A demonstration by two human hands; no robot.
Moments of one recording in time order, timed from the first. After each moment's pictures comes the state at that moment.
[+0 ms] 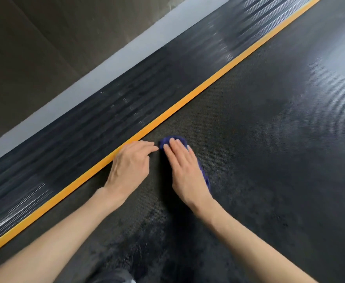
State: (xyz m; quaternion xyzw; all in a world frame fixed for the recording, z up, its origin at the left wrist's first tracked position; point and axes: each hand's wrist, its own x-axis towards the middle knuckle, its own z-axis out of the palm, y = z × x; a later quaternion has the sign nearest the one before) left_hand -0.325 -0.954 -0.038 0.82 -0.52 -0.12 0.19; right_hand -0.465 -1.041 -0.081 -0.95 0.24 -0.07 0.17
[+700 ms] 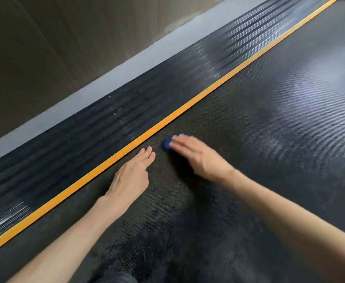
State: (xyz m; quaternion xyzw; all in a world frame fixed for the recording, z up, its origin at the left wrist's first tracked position) left_hand -0.335 -0.928 -0.037 0.84 -0.45 -0.25 0.16; right_hand -0.473 -1.113 -0.084 -0.99 0.06 -0.03 0.15
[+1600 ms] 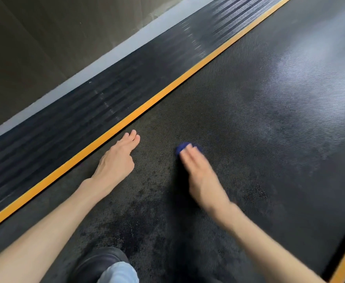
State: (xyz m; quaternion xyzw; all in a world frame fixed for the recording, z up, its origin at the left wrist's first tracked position) left_hand -0.340 -0.930 -0.045 0.85 -0.42 -0.28 0.14; right_hand -0.554 -1.024 -0.066 -0.94 0.29 -0.02 0.16
